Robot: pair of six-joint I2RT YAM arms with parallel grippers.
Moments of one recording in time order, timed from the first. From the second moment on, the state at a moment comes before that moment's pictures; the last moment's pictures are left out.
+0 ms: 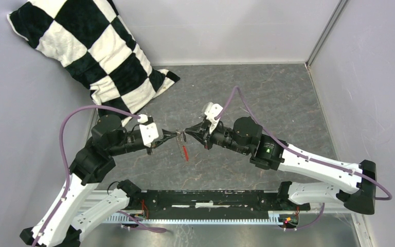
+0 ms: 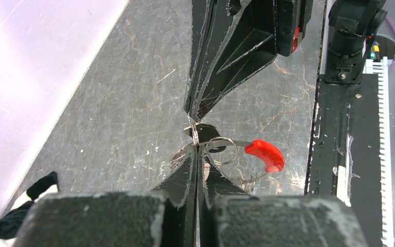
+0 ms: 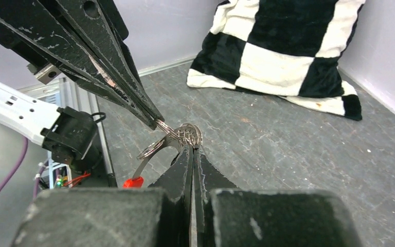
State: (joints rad) left arm -0.60 0.66 1.04 -0.61 0.58 0.43; right arm 1.15 1.13 1.02 0.07 0.02 -0.02
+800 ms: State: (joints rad) left arm -0.60 0.65 1.02 -0.58 0.60 0.44; right arm 1.03 1.09 0.94 0.11 -0.12 0.06
